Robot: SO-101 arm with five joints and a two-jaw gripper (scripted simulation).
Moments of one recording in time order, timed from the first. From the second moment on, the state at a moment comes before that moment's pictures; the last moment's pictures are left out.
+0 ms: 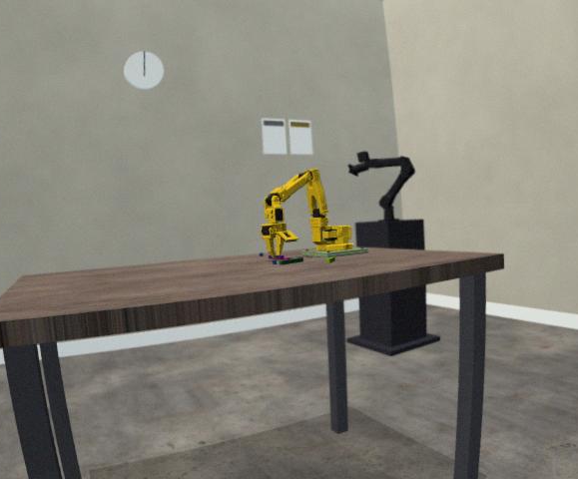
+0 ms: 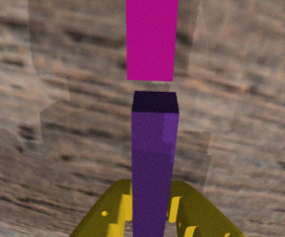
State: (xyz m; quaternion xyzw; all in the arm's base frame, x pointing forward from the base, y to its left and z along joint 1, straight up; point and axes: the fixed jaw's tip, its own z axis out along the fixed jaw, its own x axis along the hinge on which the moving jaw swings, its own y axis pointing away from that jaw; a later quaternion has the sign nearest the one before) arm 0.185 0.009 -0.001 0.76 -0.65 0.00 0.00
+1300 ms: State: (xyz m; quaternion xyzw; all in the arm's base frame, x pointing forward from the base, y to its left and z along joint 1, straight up) arm 0.186 0.009 -0.005 0.76 -0.65 0.00 0.00
